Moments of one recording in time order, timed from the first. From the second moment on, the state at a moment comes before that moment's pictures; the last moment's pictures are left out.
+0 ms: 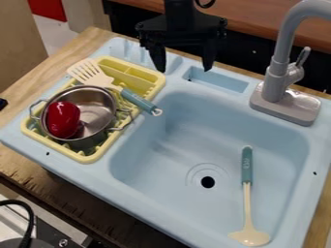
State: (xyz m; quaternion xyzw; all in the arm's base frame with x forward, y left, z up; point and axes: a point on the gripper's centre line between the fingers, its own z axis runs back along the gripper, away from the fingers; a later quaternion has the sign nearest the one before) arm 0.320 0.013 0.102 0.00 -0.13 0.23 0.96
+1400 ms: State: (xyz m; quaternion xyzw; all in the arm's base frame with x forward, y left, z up) arm 0.232 0.171 0.107 0.04 -0.13 0.25 0.96
